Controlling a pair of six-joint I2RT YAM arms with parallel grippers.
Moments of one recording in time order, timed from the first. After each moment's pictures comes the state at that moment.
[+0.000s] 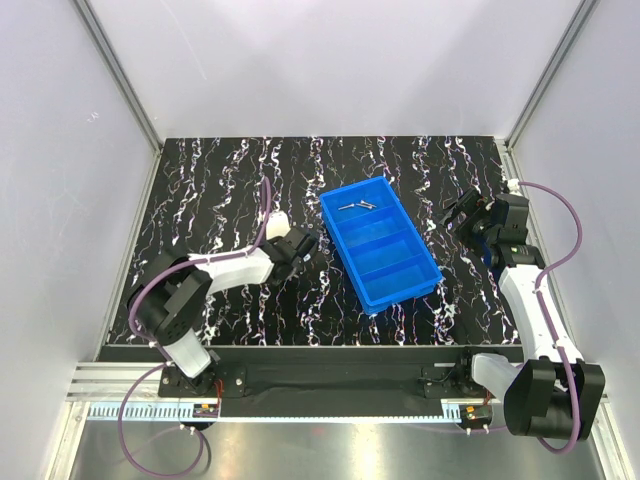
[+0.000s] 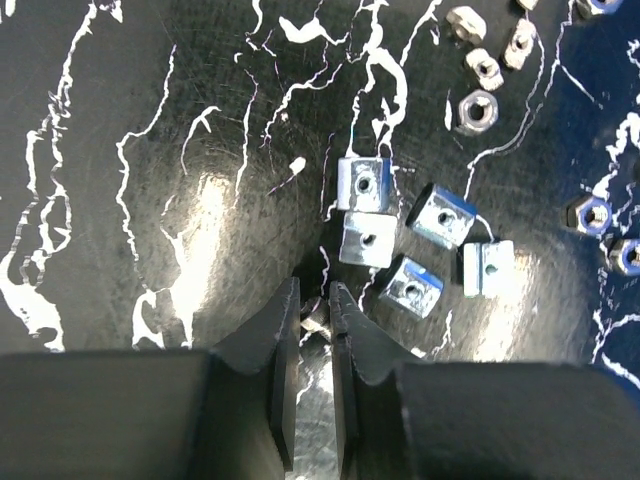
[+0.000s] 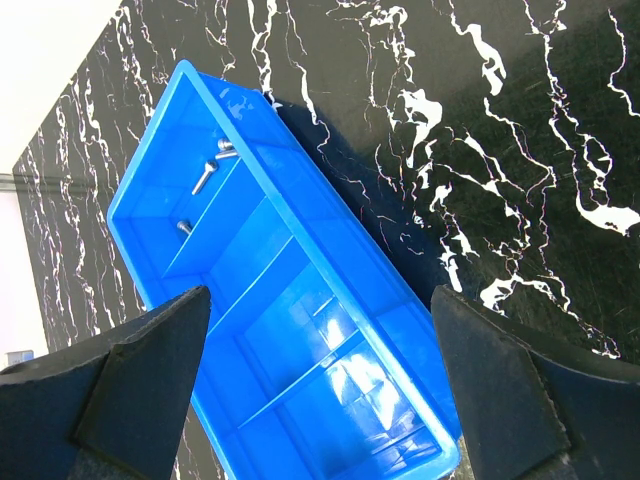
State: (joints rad) left arm -0.73 1.67 0.88 -0.32 -0.56 -0.87; right arm -0.09 1.07 0.80 -0.32 -0.20 0.65
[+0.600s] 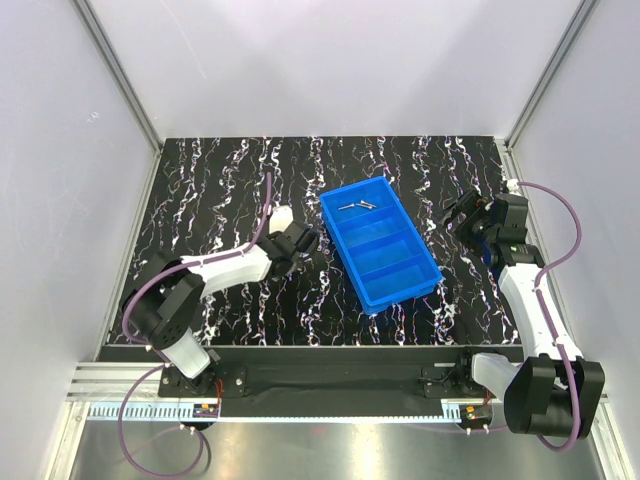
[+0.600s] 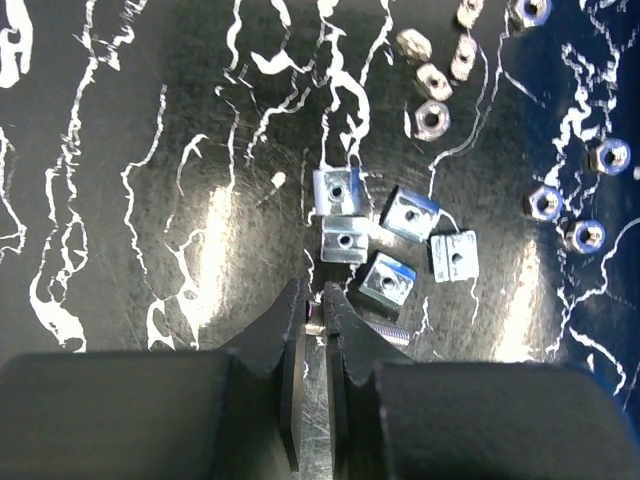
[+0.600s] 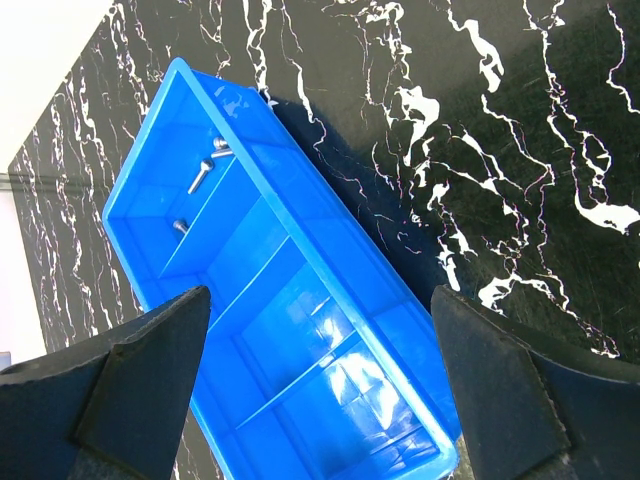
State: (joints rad) left arm -0.73 1.63 0.92 -0.35 -0.54 -0.78; right arm -0.09 1.08 0.80 -0.32 -0.20 0.65
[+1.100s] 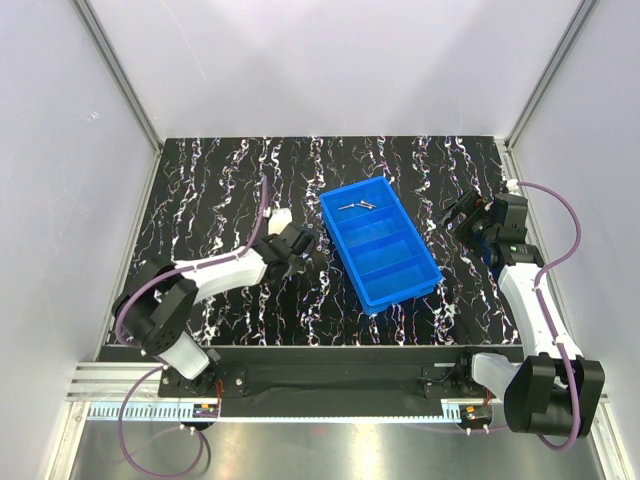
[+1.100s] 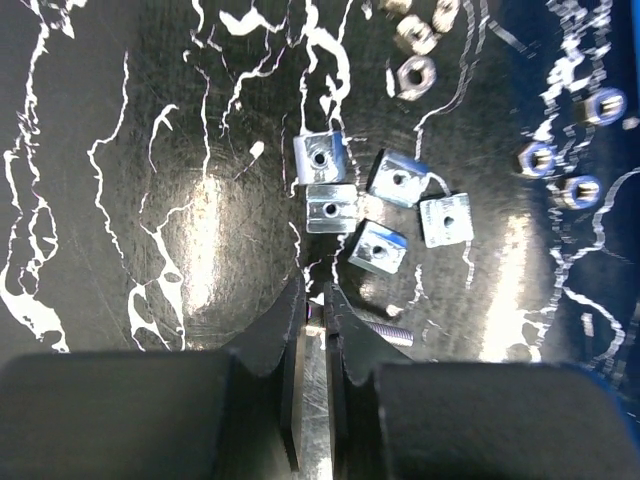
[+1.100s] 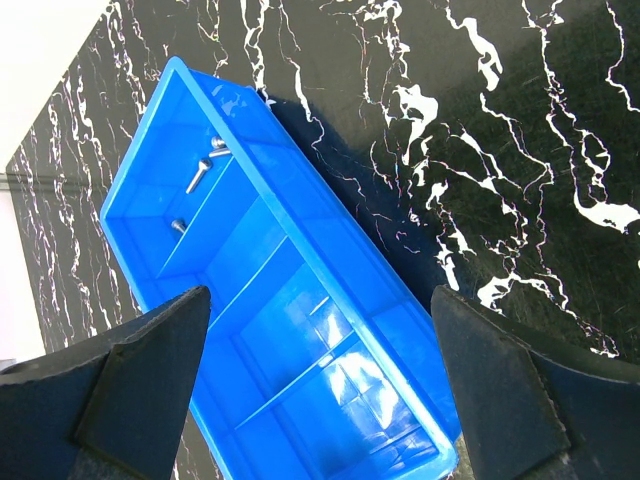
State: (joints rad) left arm -0.73 1.60 0.87 -0.32 -0.47 -0.75; right arm -0.09 1.08 0.80 -0.32 -0.20 0.65
